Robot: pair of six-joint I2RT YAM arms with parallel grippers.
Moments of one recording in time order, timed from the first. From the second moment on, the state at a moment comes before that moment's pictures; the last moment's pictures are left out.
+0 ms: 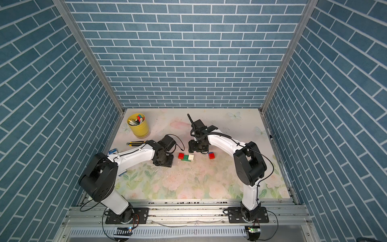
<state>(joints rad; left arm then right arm) -0.61 1.62 1.02 -0.77 -0.08 -0.47 0.69 1.90 1.48 -0.80 -0.26 0.40</state>
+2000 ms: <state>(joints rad) -0.56 1.39 0.85 -0.80 -0.11 -0.59 0.87 2.20 1.74 -0.98 -0.18 0.29</state>
